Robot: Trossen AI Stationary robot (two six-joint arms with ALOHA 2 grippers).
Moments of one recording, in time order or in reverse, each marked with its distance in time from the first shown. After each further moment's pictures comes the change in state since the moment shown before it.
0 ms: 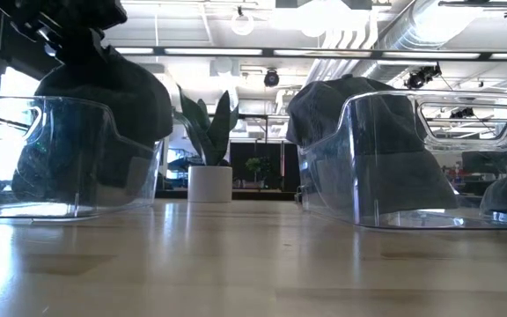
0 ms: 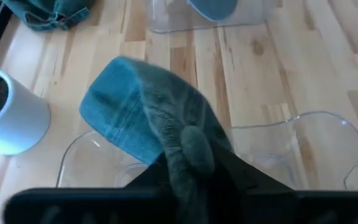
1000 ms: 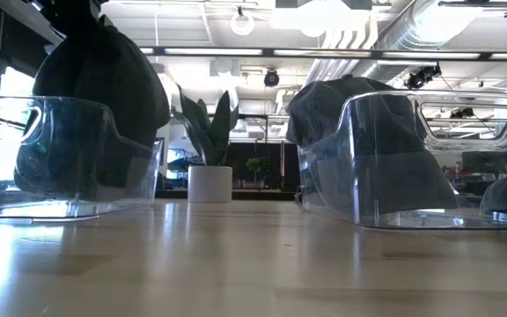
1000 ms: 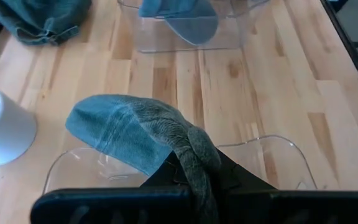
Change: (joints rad) left arm -0.099 0.000 0.104 -0.060 -0.026 -0.108; right arm 0.019 -0.002 0.000 0.000 0.034 -0.146
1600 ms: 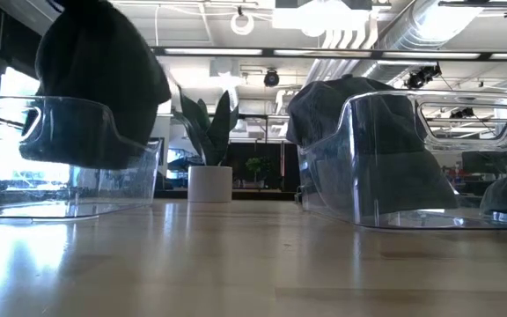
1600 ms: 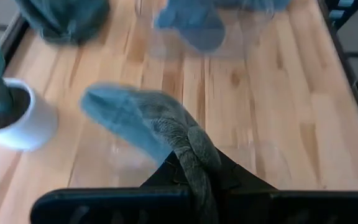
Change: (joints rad) left arm 0.000 0.016 0.183 -0.179 -0.045 -0.063; right arm 0.151 -0.014 0.000 -0.044 0.186 -0.089
